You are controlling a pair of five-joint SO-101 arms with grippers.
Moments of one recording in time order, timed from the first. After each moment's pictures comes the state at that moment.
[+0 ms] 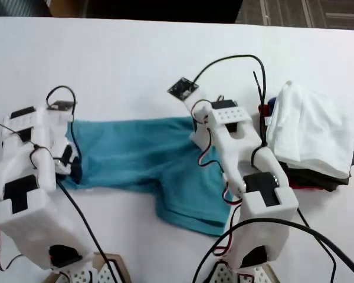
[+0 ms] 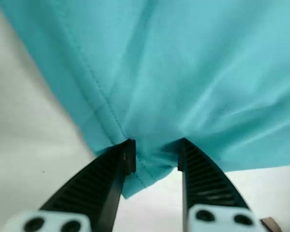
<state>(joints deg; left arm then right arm) -29.0 15.9 18.4 77.9 -26.4 -14.2 20.4 11.9 57.2 36.9</state>
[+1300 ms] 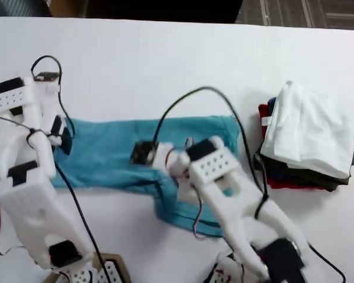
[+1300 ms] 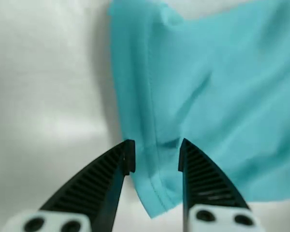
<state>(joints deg) -28.9 31.2 -15.5 90.8 -21.7 -35.6 -18.3 43.0 74.8 47.4</state>
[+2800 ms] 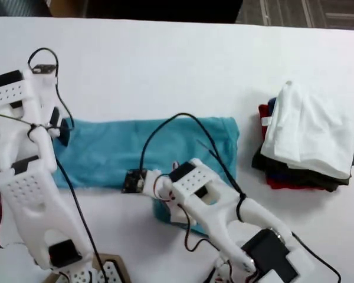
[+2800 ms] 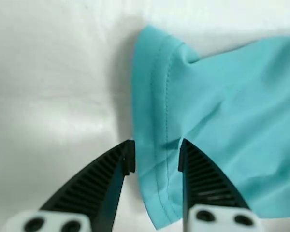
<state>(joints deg) -28.9 37.5 -27.0 94.4 -19.7 -42.7 -5.7 51.1 63.0 44.0</state>
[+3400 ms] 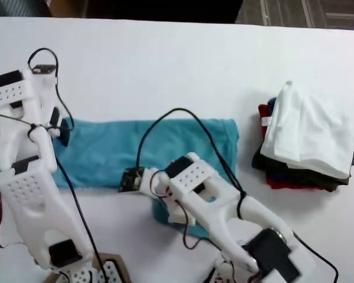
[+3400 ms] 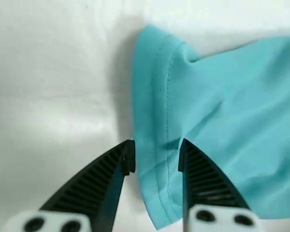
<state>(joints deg) -28.9 37.5 -27.0 94.4 -19.7 -44.7 -11.4 46.0 73.5 43.3</state>
